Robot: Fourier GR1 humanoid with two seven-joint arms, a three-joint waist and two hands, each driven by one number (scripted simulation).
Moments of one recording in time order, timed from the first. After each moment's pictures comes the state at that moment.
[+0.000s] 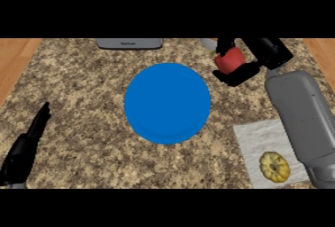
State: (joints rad) left arm 0.08 0.30 0.12 -1.52 -0.19 0.00 -0.11; right arm -0.84 -0.29 0.03 -1.09 0.56 0.20 -0.33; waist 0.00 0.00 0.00
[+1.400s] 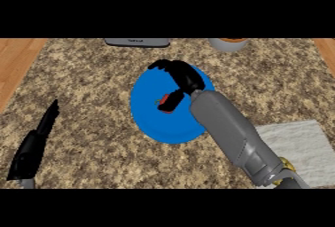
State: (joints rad) left arm 0.05 0.26 0.12 -1.49 -0.22 -0.03 -0.14; right arm -0.99 0.00 0.37 -0.59 0.34 -0.11 -0.09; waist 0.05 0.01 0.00
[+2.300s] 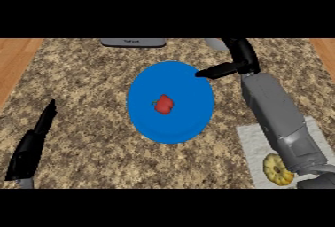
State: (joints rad) left arm 0.05 0.25 0.13 -1.50 -0.23 -0.02 -0.12; right arm -0.98 -0.19 -0.03 -0.50 -0.04 -0.02 -0.35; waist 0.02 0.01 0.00
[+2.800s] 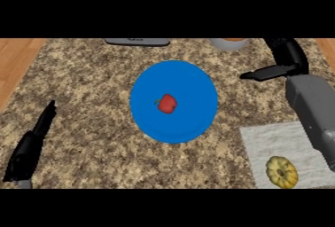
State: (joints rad) left arm 0.06 0.26 0.14 -1.50 -0.23 -0.04 -0.14; right arm -0.97 -0.41 -0.12 -0.30 -0.04 0.21 -0.62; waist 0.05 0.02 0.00
